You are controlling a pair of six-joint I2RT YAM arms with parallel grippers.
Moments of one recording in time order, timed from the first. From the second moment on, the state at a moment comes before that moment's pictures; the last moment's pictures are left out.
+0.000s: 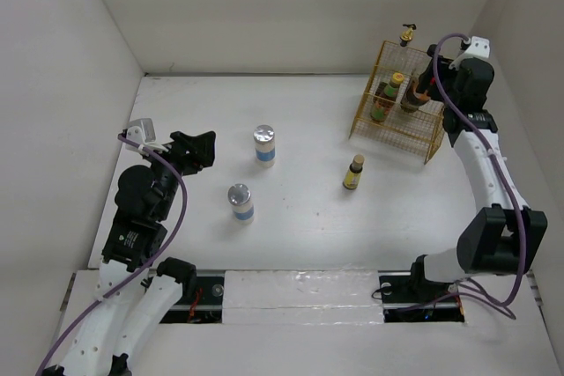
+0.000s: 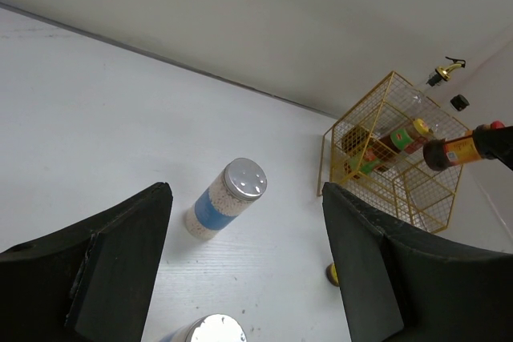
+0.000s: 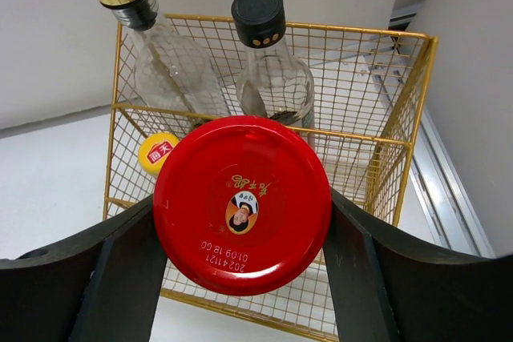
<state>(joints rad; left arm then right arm) -0.33 0.55 0.79 -0.24 -0.13 -0.54 -0.10 1.41 1.28 -0.09 0.03 0.16</state>
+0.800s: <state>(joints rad) -0.33 0.55 0.79 -0.24 -0.13 -0.54 -0.11 1.59 1.28 -0.04 0.05 0.17</state>
